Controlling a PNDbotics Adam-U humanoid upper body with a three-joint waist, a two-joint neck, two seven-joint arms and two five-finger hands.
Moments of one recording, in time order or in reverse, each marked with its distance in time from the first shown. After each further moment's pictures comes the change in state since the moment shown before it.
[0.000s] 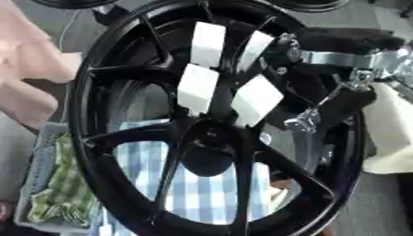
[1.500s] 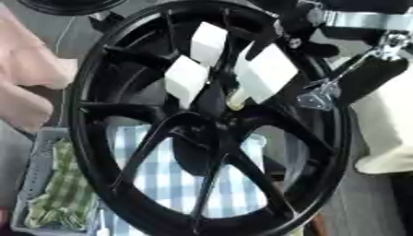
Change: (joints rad) left arm 0.020 0.000 0.001 0.000 0.000 0.002 -0.001; right arm -0.015 -0.058 -0.093 0.000 -0.183 -0.026 0.032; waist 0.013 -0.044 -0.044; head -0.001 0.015
